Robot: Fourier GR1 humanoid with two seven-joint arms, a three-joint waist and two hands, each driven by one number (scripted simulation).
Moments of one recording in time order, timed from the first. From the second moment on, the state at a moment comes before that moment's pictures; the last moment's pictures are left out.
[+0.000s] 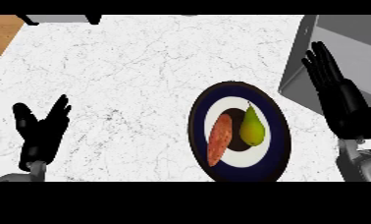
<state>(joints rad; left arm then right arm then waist) -0.02 0.46 -0.15 -1.31 0.43 0.28 0.19 -0.17 -0.48 0.17 -1.66 -0.34 -0.24 0.06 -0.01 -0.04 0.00</state>
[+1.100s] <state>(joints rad) 0.71 1.01 -0.06 -1.42 0.13 0.13 0.17 -0.16 -0.73 0.25 -1.79 -0.05 -0.21 0.10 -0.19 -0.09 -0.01</state>
